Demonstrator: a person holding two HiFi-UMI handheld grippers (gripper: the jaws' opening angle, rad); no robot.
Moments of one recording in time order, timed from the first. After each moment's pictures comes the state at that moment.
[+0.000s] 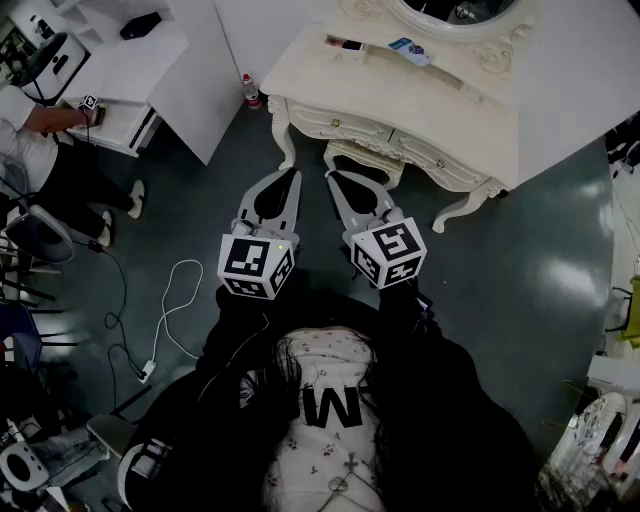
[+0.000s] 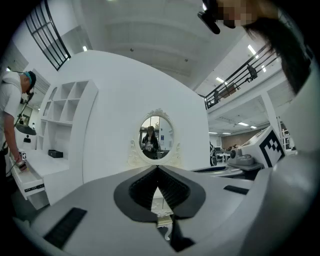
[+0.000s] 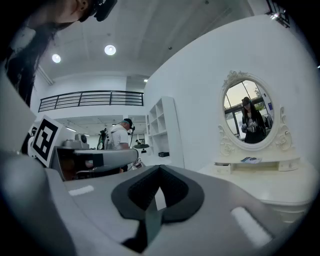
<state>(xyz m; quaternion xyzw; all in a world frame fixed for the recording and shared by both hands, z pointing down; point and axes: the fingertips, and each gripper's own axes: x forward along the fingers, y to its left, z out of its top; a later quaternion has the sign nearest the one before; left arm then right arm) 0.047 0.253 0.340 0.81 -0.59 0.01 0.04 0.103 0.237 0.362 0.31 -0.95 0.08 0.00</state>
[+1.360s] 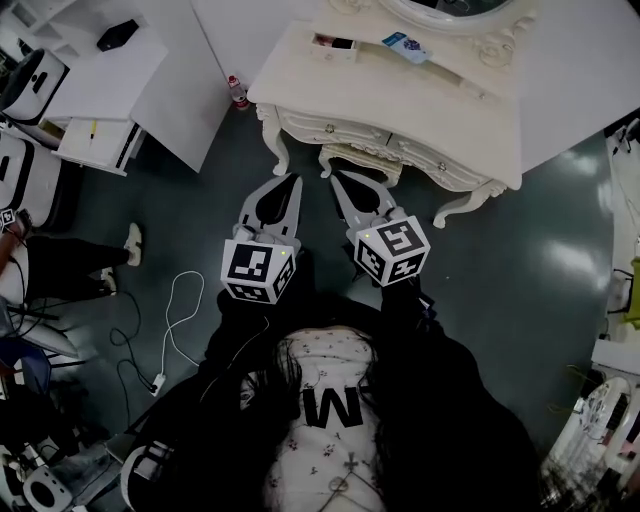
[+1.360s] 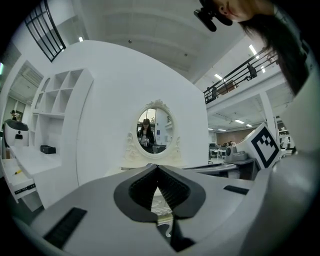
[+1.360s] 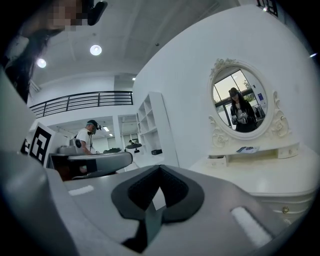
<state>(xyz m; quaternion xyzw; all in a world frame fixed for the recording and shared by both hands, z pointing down) 0.038 0.188 0.368 0.82 -0.56 0.03 0.06 0.099 0.166 0.389 0.34 -0.93 0.13 0.00</state>
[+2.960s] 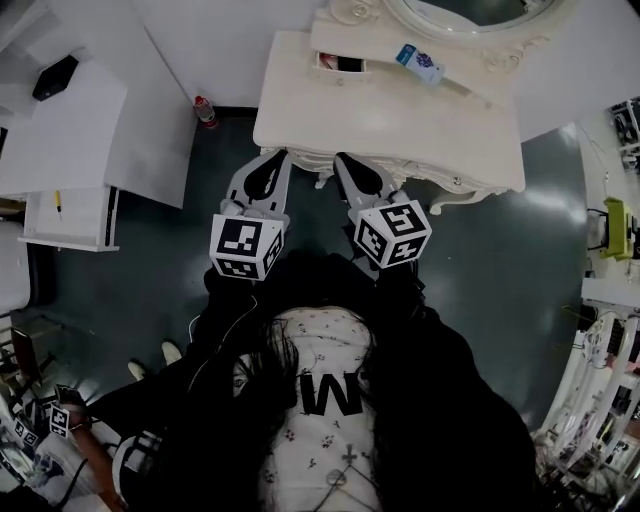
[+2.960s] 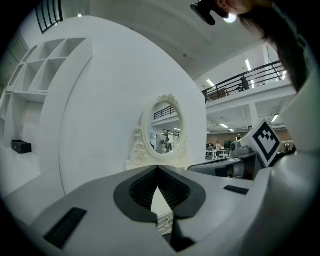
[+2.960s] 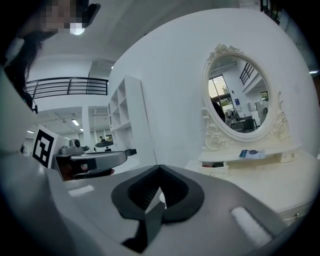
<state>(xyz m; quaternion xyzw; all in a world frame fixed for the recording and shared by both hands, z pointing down) -0.139 -0.033 0.376 0.88 -0.46 0.04 0.08 -0.048 -0.032 0.393 0.48 -0.87 0.15 0.03</state>
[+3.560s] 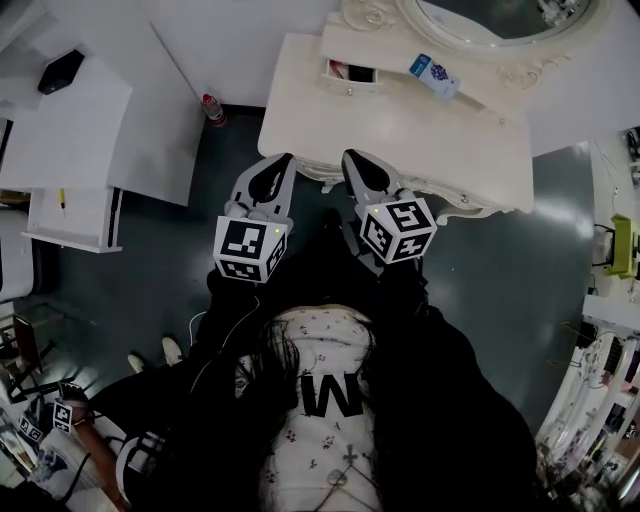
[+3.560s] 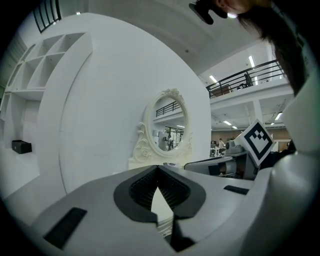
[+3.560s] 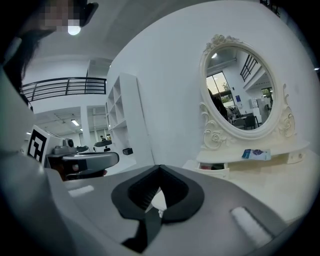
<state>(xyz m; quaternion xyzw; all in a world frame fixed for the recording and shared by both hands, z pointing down) -0.129 -0.074 0.390 0.88 -0.47 0.06 0.09 -0.031 -0.089 0.409 0.47 -0.87 0.16 0.04</state>
